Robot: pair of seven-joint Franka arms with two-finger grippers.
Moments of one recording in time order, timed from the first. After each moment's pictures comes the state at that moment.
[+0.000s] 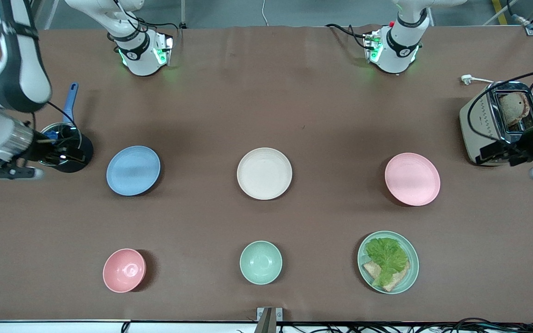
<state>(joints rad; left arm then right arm) -0.02 0.16 0.16 -1.82 -0.15 1.96 0.25 -0.03 0.14 -0.11 -2.09 0.17 2.15 -0.25</state>
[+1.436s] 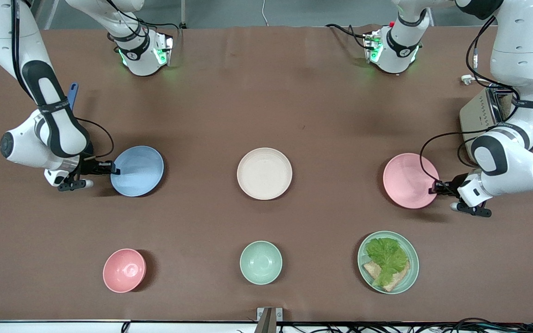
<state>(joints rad) 0.02 0.57 0.15 -1.88 -0.42 2.25 0.64 -0.08 0.42 -0.13 -2.18 0.54 2.34 -0.68</state>
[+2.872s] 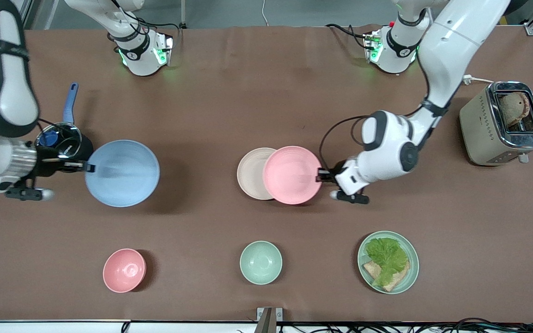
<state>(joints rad) -0.06 0.61 -0.49 -1.89 -0.37 2.53 -0.11 0.00 0.26 0.00 -1.72 0.28 1.76 0.07</state>
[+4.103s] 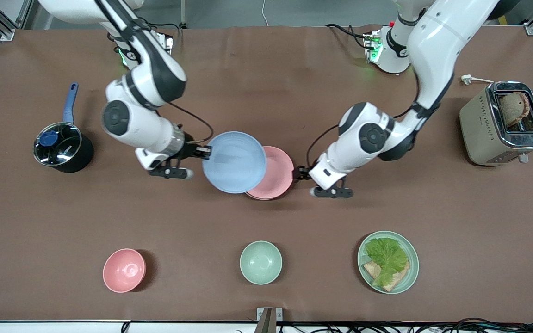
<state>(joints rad) -0.06 0.51 -0.48 -1.81 0.01 2.40 -0.52 0.07 0.33 0.47 -1.95 0.25 2.29 0.51</state>
